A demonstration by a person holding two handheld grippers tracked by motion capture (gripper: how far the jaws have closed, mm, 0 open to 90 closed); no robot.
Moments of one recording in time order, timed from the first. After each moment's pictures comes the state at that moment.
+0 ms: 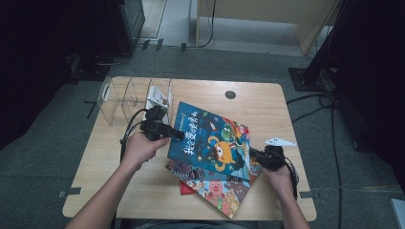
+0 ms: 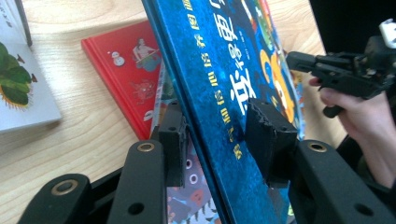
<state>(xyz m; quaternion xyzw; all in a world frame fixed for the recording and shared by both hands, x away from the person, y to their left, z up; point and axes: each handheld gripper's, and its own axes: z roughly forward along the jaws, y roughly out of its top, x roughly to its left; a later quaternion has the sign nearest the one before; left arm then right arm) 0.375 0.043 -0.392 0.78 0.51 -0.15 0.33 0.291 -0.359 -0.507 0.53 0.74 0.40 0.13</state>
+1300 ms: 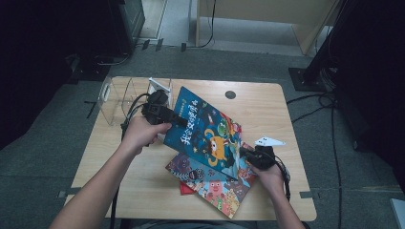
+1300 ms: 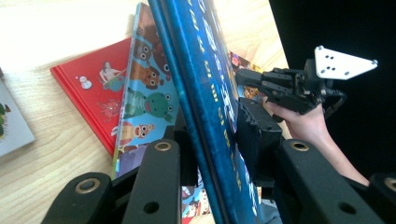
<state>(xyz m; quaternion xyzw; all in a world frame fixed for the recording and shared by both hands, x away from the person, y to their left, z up) 0.400 0.032 -0.350 0.78 0.50 -0.19 0.32 0.295 -0.329 -0.506 0.48 0.76 0.42 0.13</state>
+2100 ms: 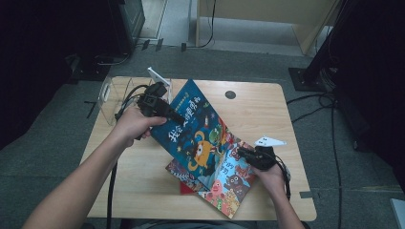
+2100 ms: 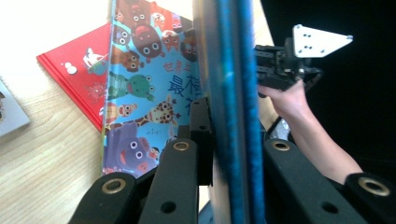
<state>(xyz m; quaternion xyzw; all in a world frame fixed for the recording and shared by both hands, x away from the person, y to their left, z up) 0.396 0.041 -0.308 0.80 0.47 -0.22 0.30 0.292 -0.329 -0.500 0.46 0.76 0.44 0.12</state>
